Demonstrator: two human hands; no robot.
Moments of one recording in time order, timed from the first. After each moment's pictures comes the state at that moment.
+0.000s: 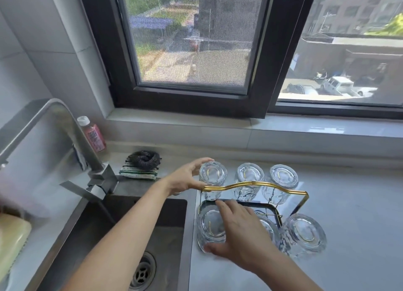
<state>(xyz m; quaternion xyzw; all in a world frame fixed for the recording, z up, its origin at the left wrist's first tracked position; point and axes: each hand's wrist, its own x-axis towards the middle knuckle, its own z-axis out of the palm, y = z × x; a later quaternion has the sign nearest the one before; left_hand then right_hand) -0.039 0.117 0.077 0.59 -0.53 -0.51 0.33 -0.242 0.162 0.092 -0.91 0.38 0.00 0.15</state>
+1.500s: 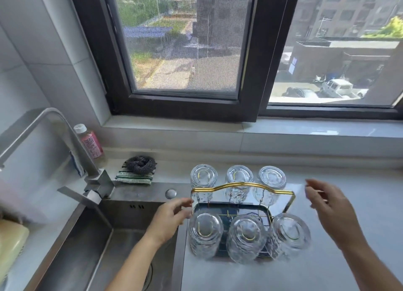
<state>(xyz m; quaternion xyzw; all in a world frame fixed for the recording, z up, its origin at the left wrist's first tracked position) -0.071 0.195 0.028 0.68 -0.46 -0.37 0.44 -0.385 0.079 0.100 -0.69 0.55 -0.39 0.27</state>
